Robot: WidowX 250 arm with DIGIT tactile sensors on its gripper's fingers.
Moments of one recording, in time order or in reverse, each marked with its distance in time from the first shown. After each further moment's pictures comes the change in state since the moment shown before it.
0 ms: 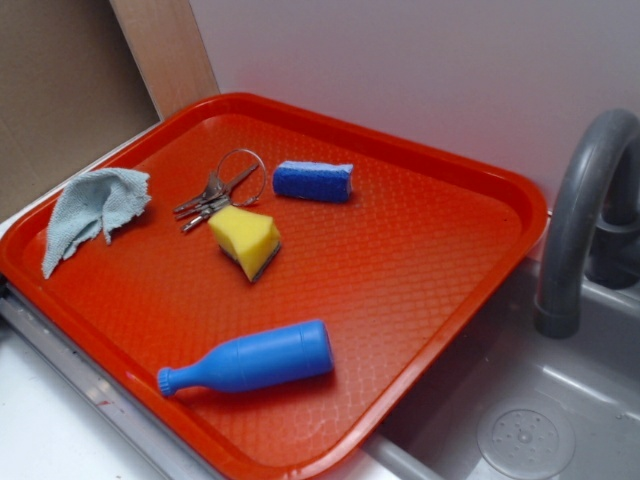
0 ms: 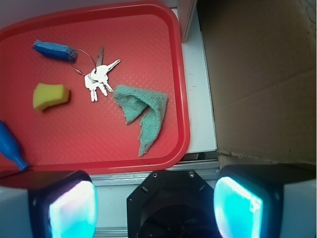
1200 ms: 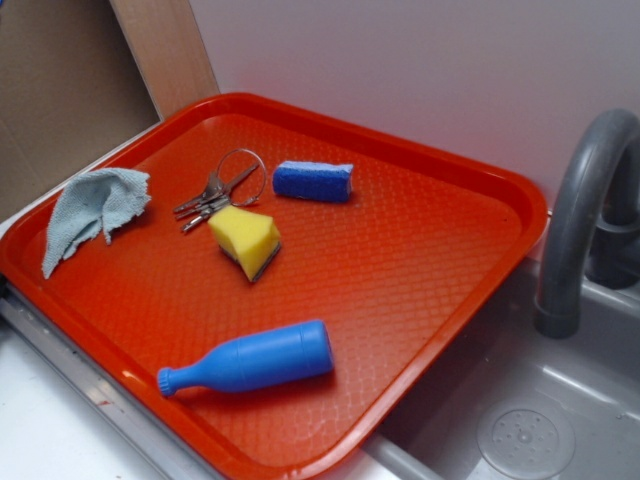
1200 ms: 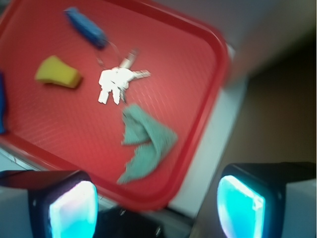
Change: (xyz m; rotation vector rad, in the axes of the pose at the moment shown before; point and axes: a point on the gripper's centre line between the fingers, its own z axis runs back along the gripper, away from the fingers) arm 0.068 -0.021 -0.044 -0.001 0.021 -0.626
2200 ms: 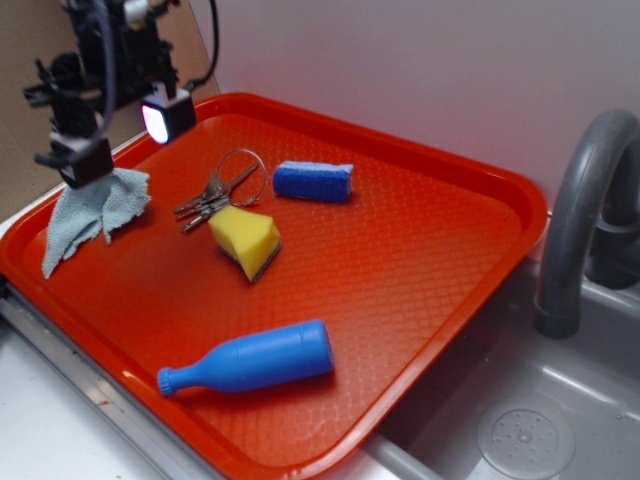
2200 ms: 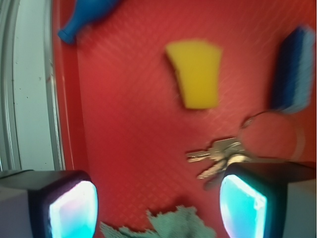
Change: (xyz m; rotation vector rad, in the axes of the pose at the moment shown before) arm 0.055 -0.097 -0.099 -0.172 0.204 -0.906
